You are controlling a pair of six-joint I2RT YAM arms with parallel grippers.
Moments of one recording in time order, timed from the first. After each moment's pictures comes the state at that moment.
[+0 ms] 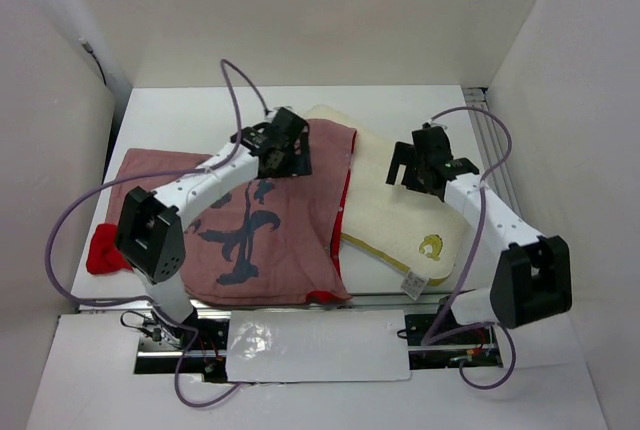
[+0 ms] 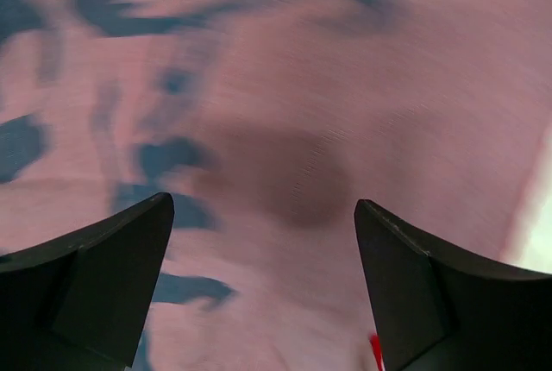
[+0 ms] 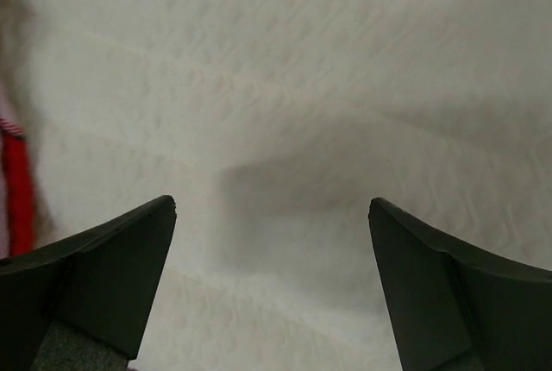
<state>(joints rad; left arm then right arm) -0.63 1.75 1.53 -0.74 -0.30 -0.61 0.25 1.32 0.99 -0.52 0.16 0.45</state>
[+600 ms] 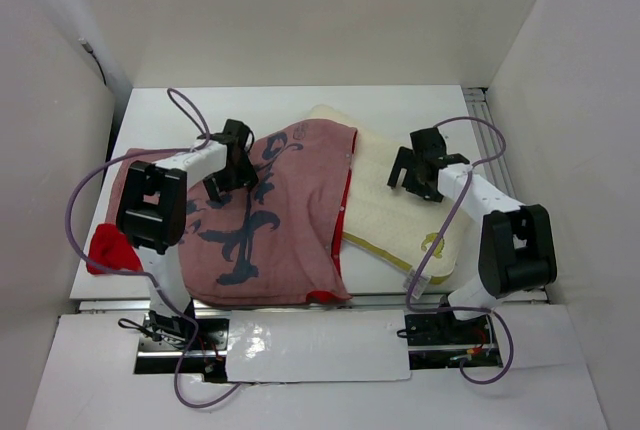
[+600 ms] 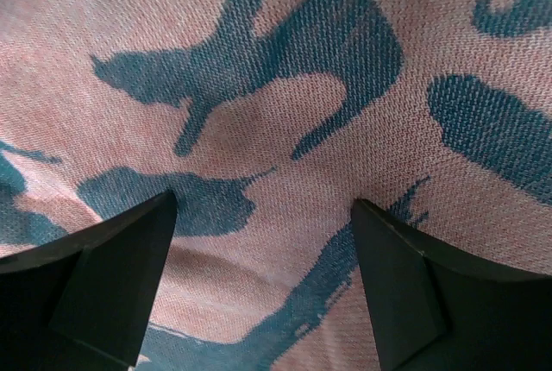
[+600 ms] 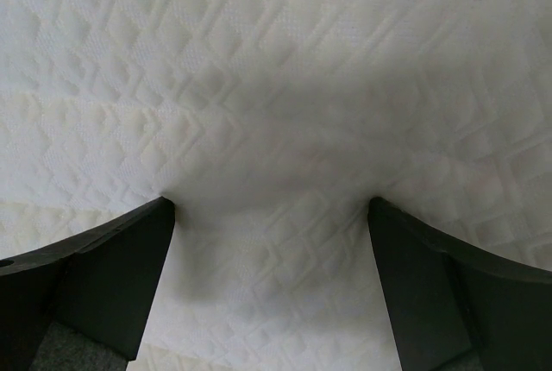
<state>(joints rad) -0.22 1.91 1.32 -0.69 -0.28 -0.69 0.18 1.53 0.99 -0.48 0.16 0.51</state>
